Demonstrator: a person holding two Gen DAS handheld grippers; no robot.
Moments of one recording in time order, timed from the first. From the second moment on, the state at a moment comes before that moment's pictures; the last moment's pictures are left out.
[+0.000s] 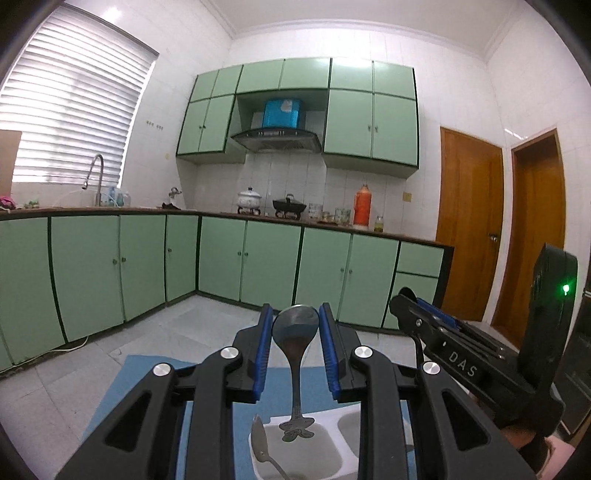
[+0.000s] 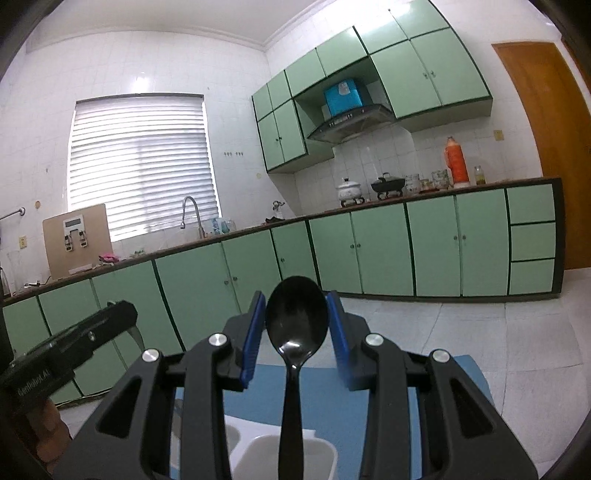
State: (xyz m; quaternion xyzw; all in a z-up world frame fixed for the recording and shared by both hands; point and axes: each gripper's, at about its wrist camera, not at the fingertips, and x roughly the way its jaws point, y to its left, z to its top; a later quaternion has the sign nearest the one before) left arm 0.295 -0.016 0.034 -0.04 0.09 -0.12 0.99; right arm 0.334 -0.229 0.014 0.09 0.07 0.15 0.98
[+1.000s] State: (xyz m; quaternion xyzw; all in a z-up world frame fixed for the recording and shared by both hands) left arm 0.308 -0.014 -0.019 -0.04 0.16 -0.12 0.98; right arm 0.308 -0.217 -0.042 0.10 0.13 0.18 0.97
